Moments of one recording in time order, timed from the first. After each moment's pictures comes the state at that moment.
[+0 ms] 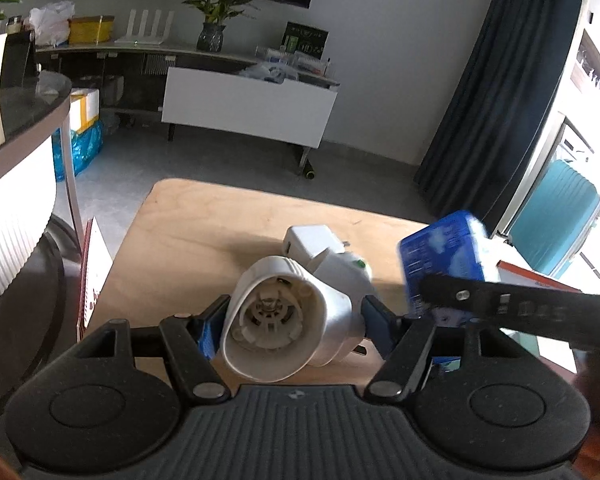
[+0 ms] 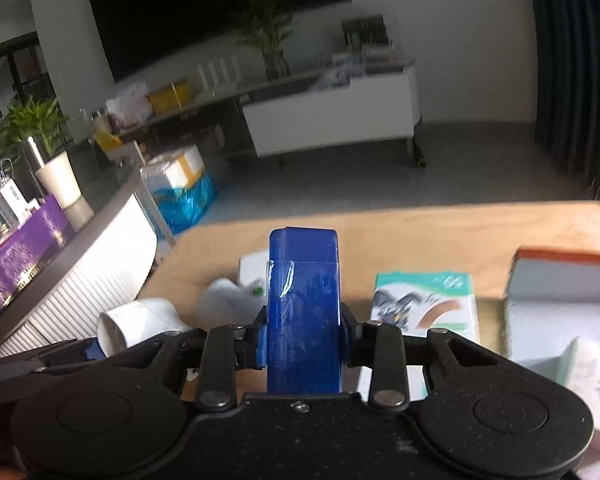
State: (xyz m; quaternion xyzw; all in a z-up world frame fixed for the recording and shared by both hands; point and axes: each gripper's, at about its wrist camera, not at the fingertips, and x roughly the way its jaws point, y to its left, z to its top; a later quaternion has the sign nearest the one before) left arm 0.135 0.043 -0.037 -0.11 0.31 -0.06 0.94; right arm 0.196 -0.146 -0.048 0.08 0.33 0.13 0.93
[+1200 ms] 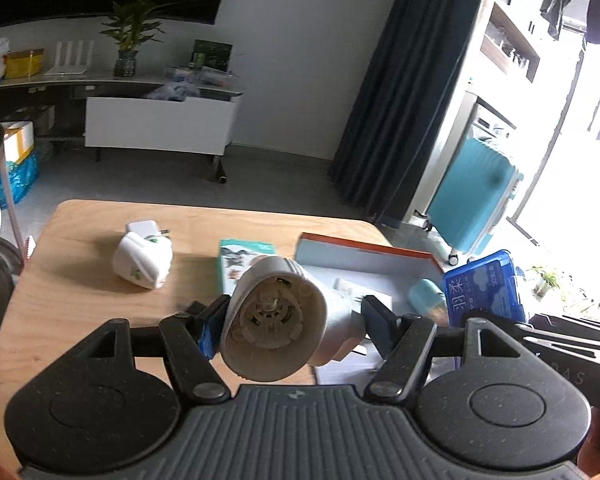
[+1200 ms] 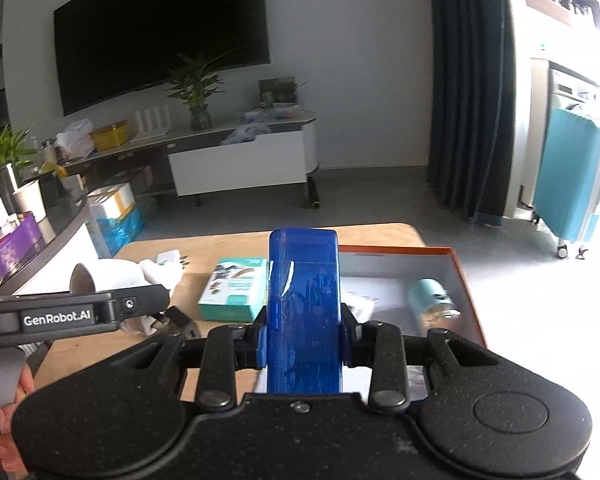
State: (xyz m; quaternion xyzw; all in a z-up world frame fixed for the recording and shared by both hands) left arm 0.046 -0.061 0.021 -0.09 0.30 -0.16 0.94; right arm 0.006 -0.268 0.026 0.05 0.28 0.00 0.96
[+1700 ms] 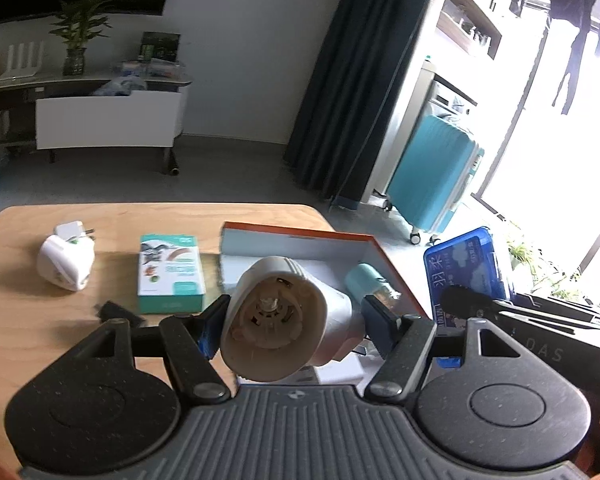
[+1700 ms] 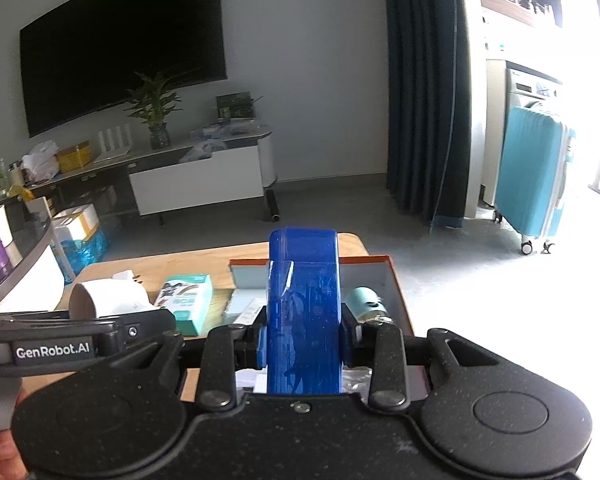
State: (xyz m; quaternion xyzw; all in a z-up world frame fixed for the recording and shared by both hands) left arm 0.049 -0.115 0.019 -0.07 0.30 -0.22 0.92; right arm -0.007 -0.310 0.030 0.06 0.27 -0.05 0.96
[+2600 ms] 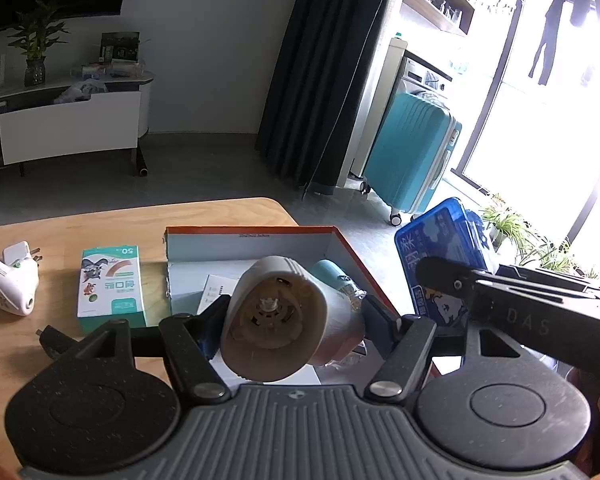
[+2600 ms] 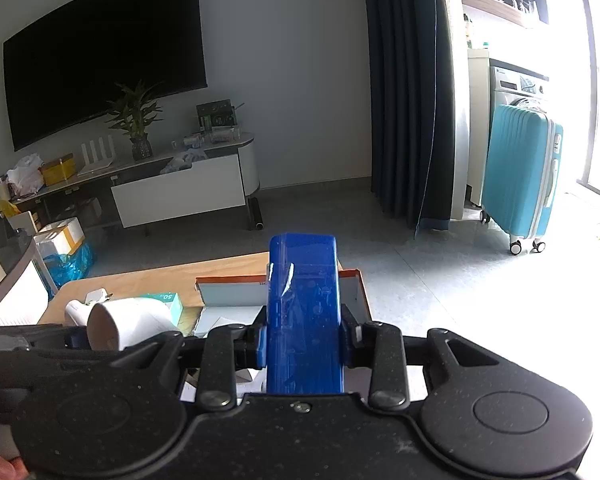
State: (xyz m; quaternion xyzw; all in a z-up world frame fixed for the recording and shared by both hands) left arm 0.066 -0.165 0.012 -0.03 0.31 -0.26 0.91; right arm 0.005 -0.338 0.031 0.07 0.26 -0.07 0.96
